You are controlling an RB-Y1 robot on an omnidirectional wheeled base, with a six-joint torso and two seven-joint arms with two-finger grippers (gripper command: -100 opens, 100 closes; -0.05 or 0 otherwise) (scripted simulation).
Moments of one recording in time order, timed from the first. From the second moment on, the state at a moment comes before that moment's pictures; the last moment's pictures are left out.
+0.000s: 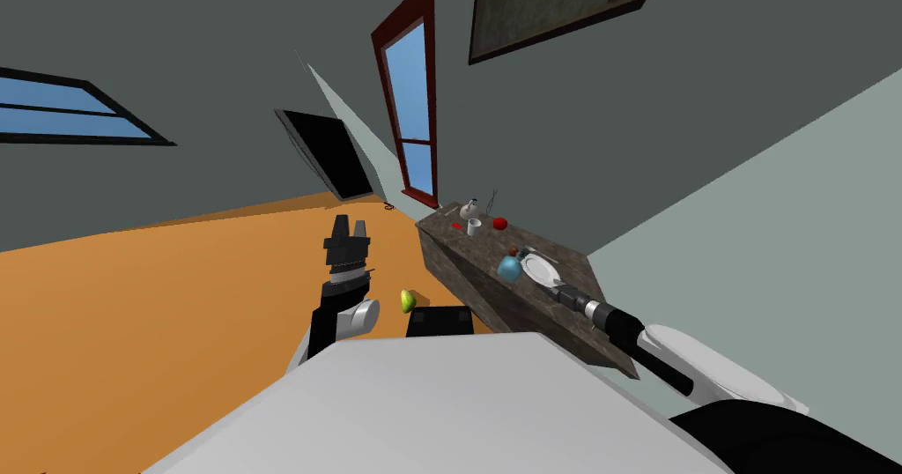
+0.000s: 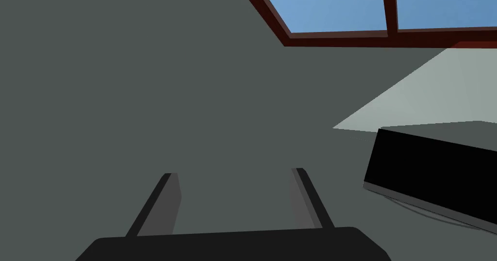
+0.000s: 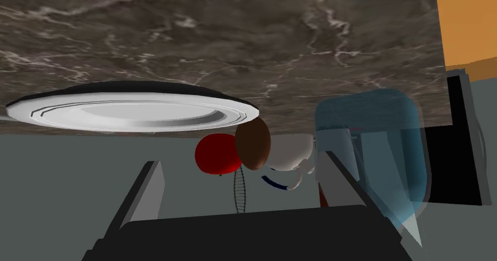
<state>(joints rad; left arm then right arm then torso) 0.54 -0.03 -0.03 -2.23 0.05 -0.56 -0.12 0.82 -1.03 -0.24 -1.69 0.88 -0.41 -0.22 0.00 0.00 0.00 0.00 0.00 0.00</state>
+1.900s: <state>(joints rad) 0.54 -0.03 -0.03 -2.23 0.05 -0.56 -0.12 0.81 -1.35 -0.10 -1.43 0.98 -0.40 -0.19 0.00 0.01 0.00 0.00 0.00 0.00</state>
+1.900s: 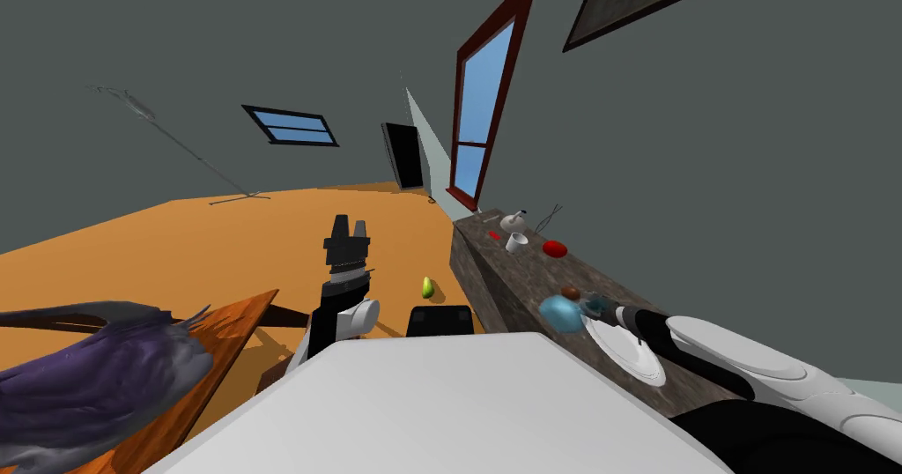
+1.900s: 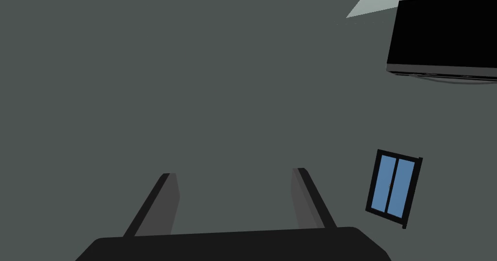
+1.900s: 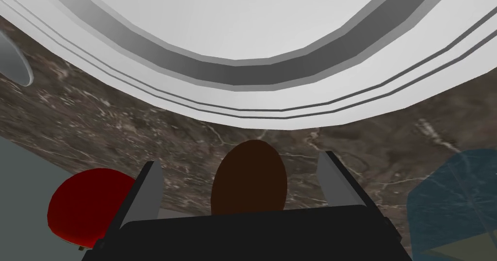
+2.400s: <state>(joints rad) 0.54 -0.03 -0.03 -2.23 0.05 -0.56 -0.12 0.68 -1.35 0.02 -1.29 0.91 -0.43 -0.15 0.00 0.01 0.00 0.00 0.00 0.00</state>
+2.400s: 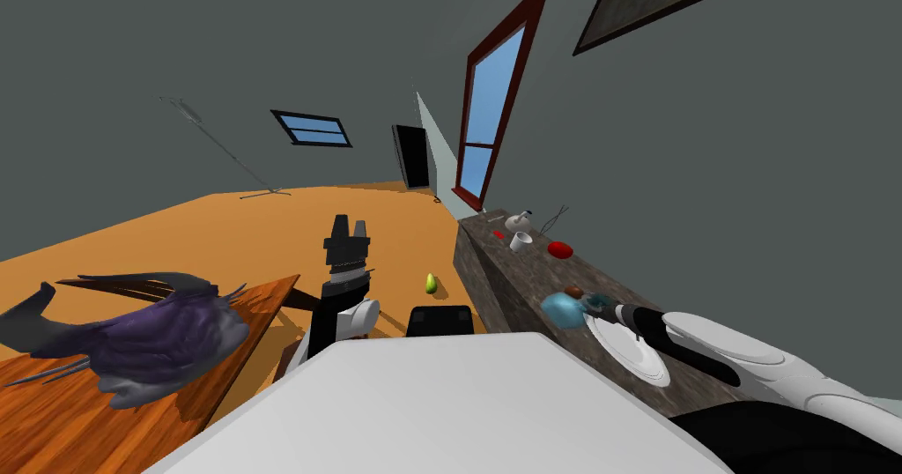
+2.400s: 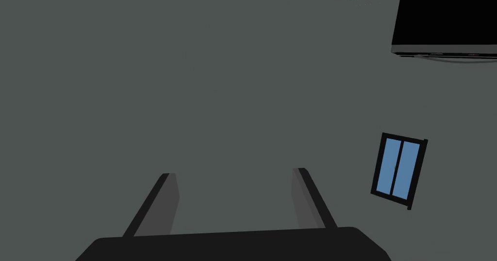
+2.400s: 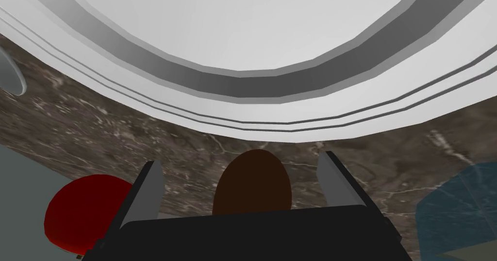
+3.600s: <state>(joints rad) 0.54 -0.03 -0.03 -2.23 0.05 -0.56 -0.12 0.35 -1.37 0.29 -0.93 0.72 -0.49 -0.06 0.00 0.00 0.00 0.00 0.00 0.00</state>
